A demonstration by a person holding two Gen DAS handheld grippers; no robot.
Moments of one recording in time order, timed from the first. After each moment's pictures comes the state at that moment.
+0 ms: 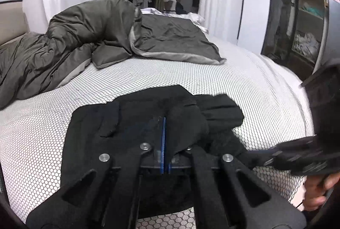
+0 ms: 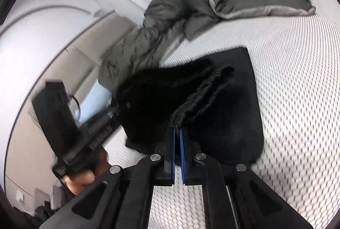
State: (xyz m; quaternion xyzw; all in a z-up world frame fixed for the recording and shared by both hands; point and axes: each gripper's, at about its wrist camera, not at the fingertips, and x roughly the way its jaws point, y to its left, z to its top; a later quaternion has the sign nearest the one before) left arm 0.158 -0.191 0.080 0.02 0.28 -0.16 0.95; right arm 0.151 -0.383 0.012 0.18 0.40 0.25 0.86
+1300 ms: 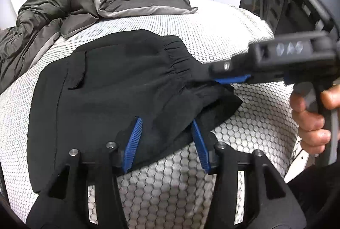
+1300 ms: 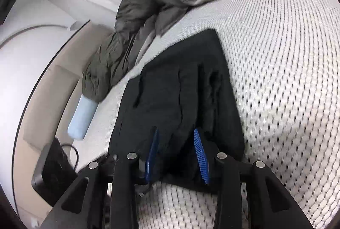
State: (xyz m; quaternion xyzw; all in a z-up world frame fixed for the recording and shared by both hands) left arm 0.125 -0.218 0.006 0.08 0.38 -0.24 0.89; right arm 0.188 -0.399 -0.020 0.25 0.43 0.21 0.84
